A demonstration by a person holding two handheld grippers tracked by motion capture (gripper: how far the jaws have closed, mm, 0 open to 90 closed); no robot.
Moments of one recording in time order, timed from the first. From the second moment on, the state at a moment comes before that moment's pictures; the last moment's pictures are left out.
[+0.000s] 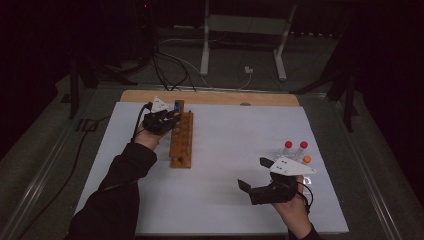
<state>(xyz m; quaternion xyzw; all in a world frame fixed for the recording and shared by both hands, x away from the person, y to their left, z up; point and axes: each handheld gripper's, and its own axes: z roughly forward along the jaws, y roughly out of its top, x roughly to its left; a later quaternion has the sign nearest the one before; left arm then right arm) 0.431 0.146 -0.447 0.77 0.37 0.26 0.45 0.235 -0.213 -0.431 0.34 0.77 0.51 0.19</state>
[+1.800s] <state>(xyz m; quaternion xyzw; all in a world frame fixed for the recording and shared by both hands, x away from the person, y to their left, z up) 0.328 0.150 -0.436 0.80 0.27 0.15 0.52 0.253 -0.357 -0.463 0.53 0.69 0.41 0.28</state>
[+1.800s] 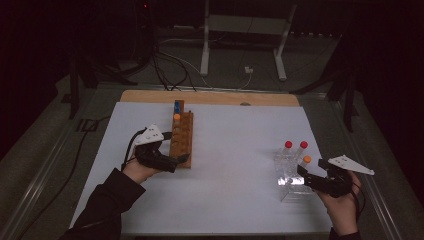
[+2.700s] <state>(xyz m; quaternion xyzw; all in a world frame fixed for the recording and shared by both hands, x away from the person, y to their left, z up) 0.329 0.151 -0.438 0.80 0.27 0.15 0.51 0.263 -0.352 -0.463 0.53 0.71 0.36 0.29</state>
